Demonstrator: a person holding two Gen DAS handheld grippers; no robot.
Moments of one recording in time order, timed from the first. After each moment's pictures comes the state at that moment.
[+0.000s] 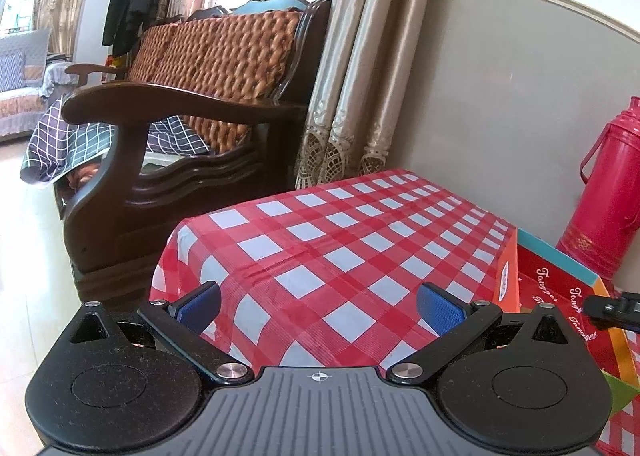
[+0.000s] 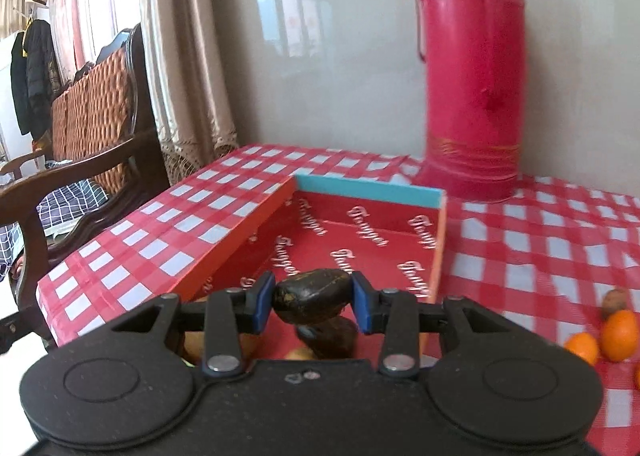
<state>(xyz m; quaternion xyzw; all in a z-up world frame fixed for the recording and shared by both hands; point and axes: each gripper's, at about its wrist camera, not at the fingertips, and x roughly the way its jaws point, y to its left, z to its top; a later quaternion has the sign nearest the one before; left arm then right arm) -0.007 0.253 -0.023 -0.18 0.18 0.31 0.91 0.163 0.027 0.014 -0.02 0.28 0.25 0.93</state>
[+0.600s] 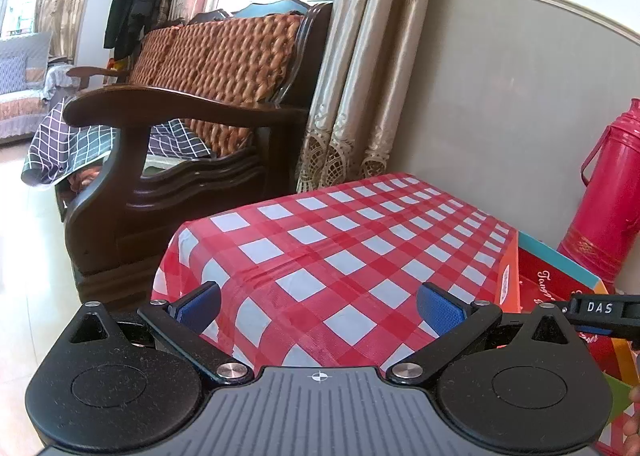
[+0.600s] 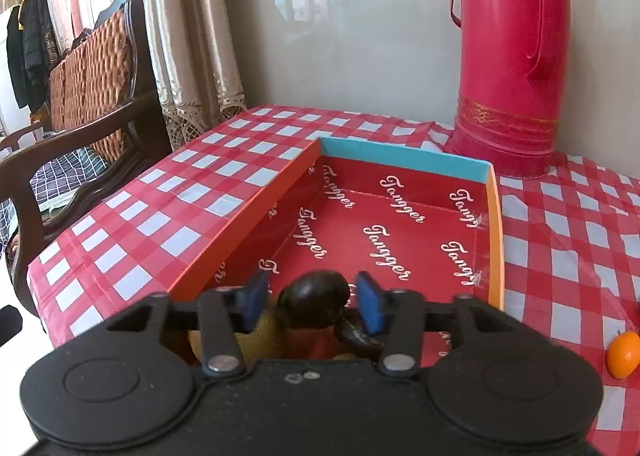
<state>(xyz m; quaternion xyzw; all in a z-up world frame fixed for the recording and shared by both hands) -0.007 0.252 -0.022 -0.17 0.18 0.32 0.91 0.174 0.055 0.001 -0.04 0.32 0.26 0.91</state>
